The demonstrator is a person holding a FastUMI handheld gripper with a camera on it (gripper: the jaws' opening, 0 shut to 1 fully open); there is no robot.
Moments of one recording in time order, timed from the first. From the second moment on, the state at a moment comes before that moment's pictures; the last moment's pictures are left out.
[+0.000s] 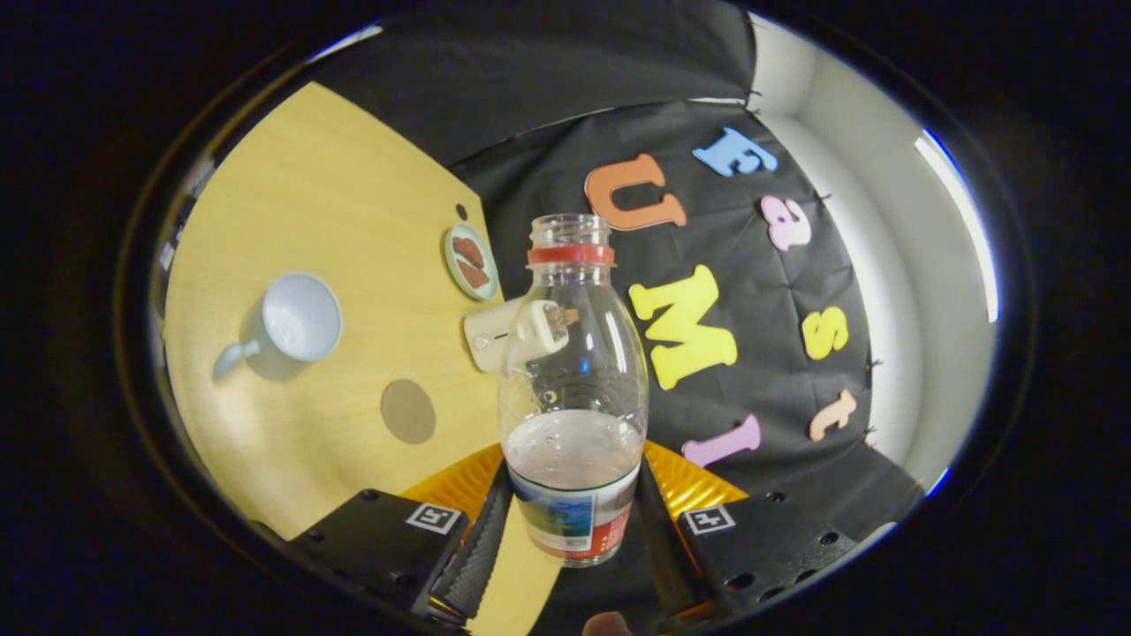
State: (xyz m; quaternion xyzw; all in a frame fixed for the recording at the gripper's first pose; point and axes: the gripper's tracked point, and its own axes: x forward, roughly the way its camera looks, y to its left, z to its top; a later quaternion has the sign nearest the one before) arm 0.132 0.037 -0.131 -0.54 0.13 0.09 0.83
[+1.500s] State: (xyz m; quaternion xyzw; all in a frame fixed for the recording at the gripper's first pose) arm 0.289 0.064 -0.165 -0.01 0.12 0.10 0.99
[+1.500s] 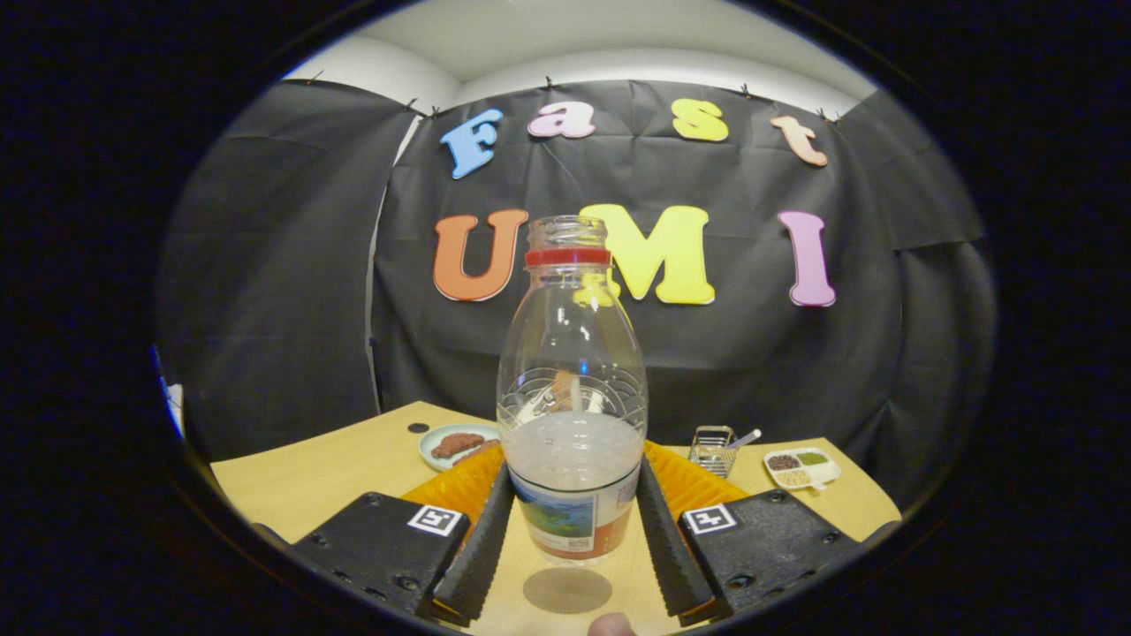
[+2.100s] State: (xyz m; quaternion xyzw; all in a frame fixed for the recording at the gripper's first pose) arm 0.285 0.057 -0.276 -0.03 0.18 0.09 0.98
